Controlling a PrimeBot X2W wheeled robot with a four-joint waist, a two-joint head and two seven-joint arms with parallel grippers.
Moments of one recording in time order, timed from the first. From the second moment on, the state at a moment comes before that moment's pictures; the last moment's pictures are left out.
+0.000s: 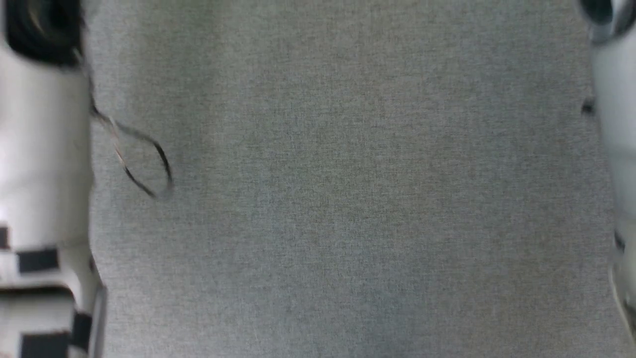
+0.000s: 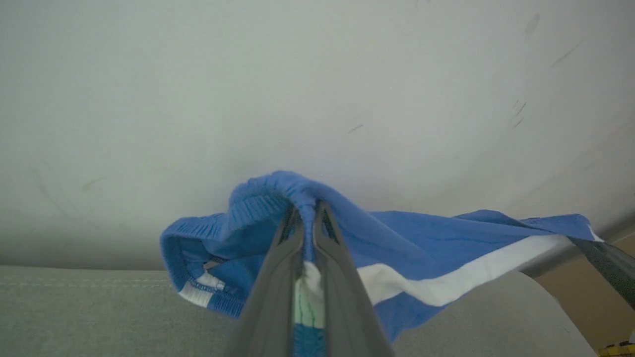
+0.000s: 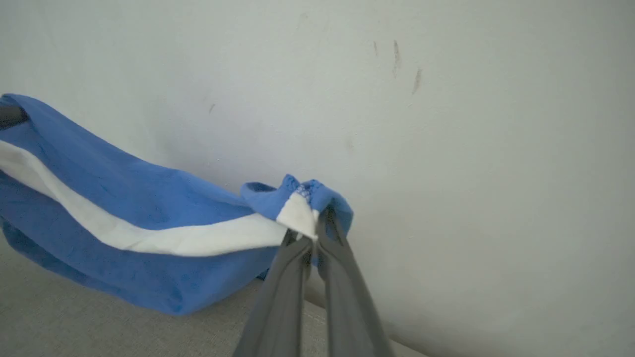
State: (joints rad) left arm -1.16 0.28 -0.14 0.35 -0.77 -0.04 0.27; right arm -1.23 -0.16 0.23 0.36 0.16 0.13 0.21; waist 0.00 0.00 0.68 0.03
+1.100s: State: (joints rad) left arm 0.11 0.33 -0.24 -0.18 -0.84 0.05 0.37; right arm 0.12 -0.08 -0.07 -0.23 0.41 0.13 0.50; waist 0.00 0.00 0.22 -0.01
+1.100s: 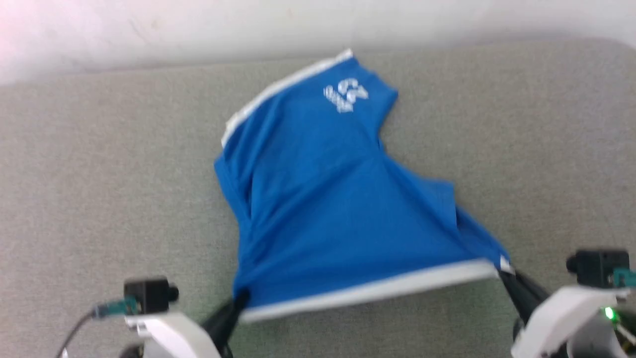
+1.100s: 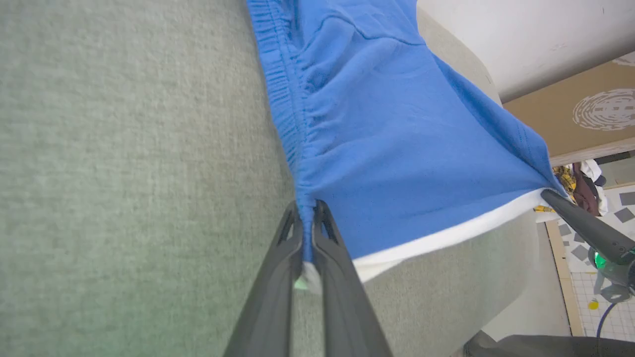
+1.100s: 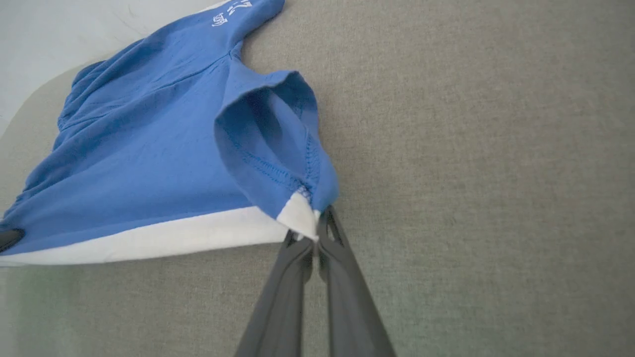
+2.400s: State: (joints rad) left arm -0.10 0.27 -0.25 -0.31 -0.81 0.14 0.36; right arm -0.33 -0.30 0.04 -0.28 0.39 0.13 0.67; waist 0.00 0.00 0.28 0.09
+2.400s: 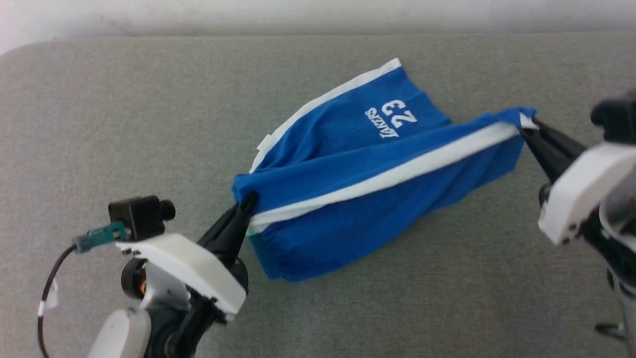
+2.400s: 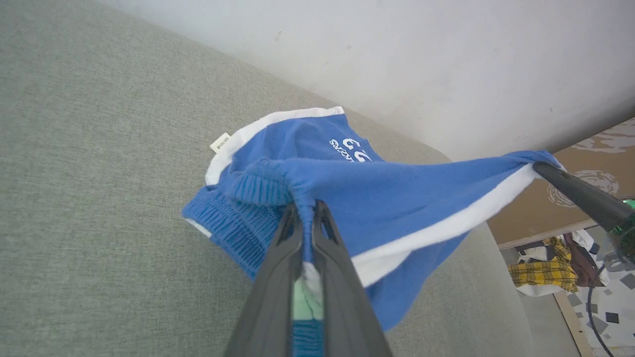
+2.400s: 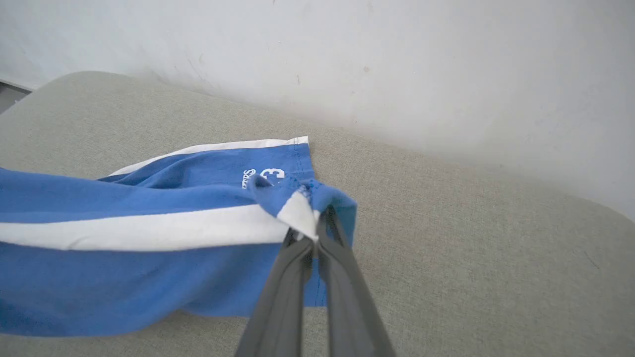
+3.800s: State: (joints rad) left arm -0.45 0.10 -0.33 0.02 -0.81 0.08 0.25; right arm -1.04 -0.41 0.37 0.44 0.29 0.13 0.66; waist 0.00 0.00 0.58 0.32
